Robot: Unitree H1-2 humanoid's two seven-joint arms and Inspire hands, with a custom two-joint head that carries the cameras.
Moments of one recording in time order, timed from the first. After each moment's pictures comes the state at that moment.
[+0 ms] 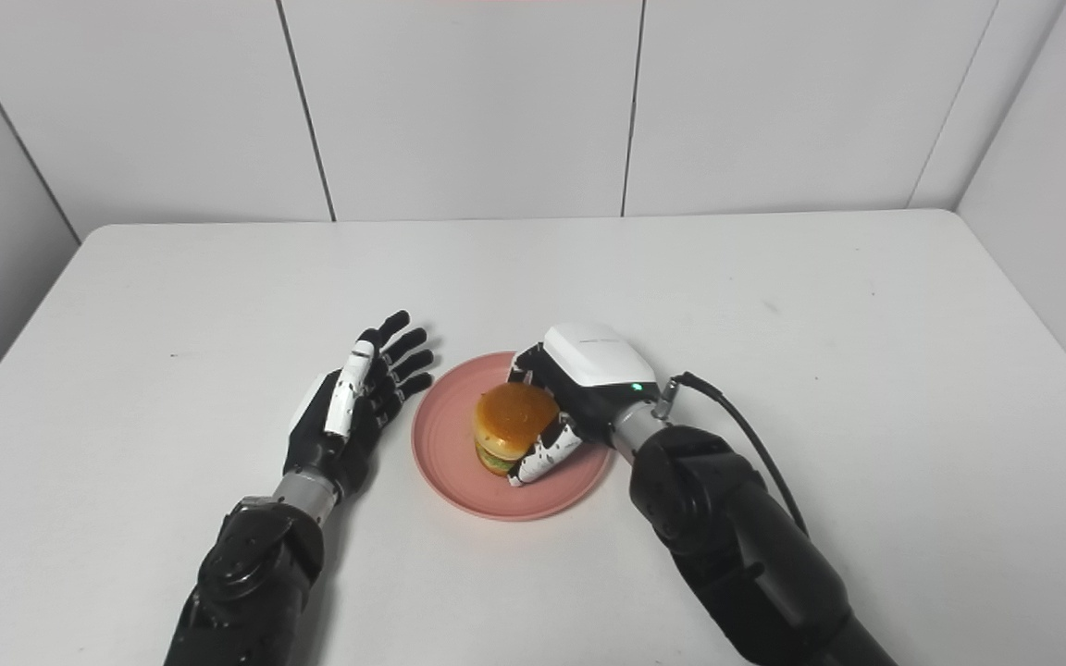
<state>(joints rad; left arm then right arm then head) -0.22 -0.04 -0.02 0.08 -0.19 0.27 -0.09 -0.47 -0.28 0.51 -0.06 -0.80 0.32 0.37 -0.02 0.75</state>
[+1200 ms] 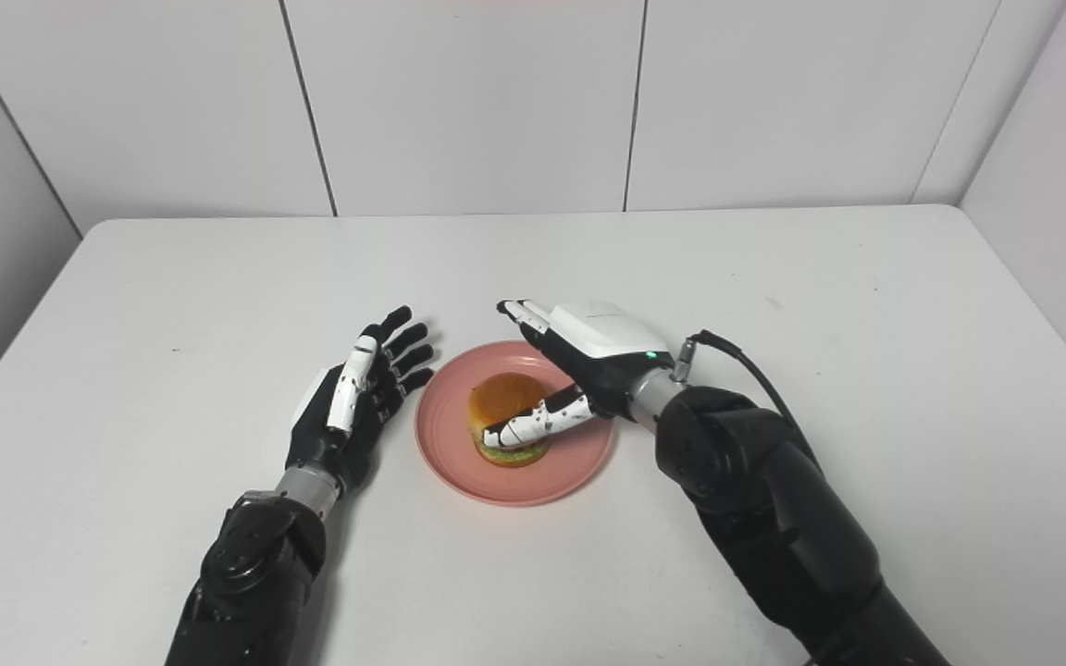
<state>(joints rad) -0.23 -0.04 -0.02 0.08 -0.17 0.27 -0.09 -0.51 -0.32 0.43 -0.15 -0.77 0.32 0.61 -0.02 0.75</state>
